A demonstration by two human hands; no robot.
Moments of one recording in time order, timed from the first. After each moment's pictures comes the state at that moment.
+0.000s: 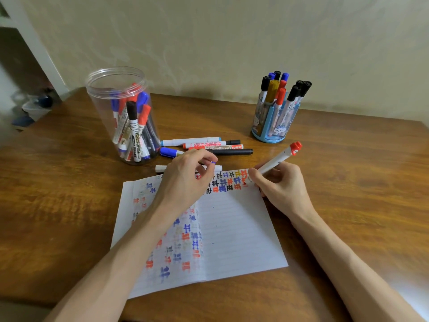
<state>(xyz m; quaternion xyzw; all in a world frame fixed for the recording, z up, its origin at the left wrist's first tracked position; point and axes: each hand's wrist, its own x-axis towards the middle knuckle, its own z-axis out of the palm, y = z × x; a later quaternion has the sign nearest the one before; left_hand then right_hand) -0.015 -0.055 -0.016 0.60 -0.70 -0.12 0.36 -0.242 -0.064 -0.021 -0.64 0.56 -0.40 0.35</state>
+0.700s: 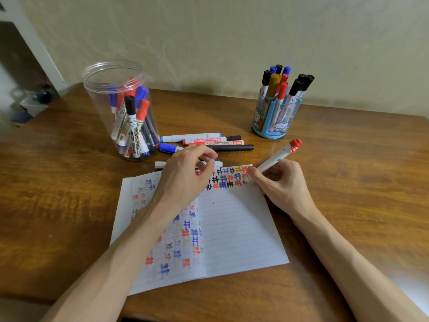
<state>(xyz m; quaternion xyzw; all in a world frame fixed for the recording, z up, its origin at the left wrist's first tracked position) -0.015 -0.055 -0.018 0.60 -0.70 -0.12 0.36 -0.243 -0.064 -0.025 -0.65 0.55 -0.41 0.32</state>
